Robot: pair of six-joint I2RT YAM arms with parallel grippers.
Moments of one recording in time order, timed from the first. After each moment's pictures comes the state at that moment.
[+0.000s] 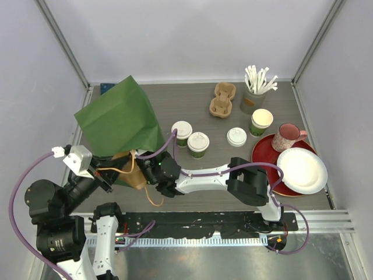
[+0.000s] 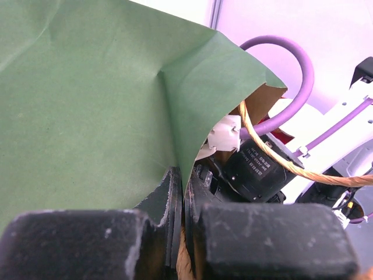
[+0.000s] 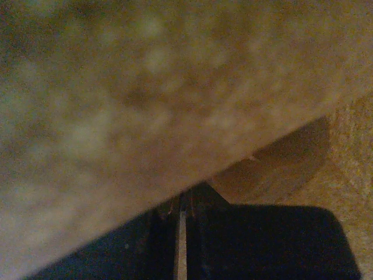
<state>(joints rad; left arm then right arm) 0.21 0.40 1.26 -0.81 0.93 -0.14 1.35 2.04 1.46 1.30 0.69 -0.52</state>
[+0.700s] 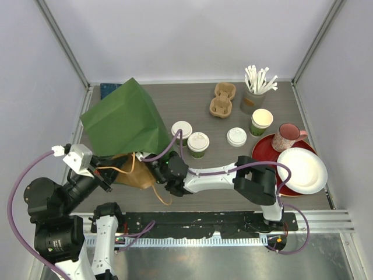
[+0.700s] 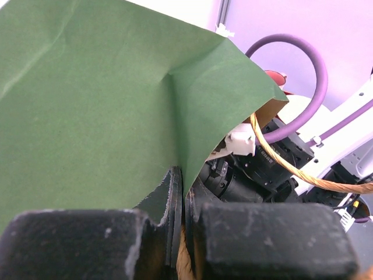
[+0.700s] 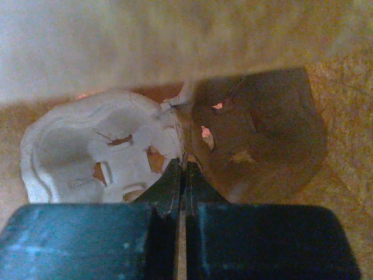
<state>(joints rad) 0.20 0.42 1.30 -0.86 0.88 -0.11 1.32 1.96 1.29 1.31 0.60 -0.54</state>
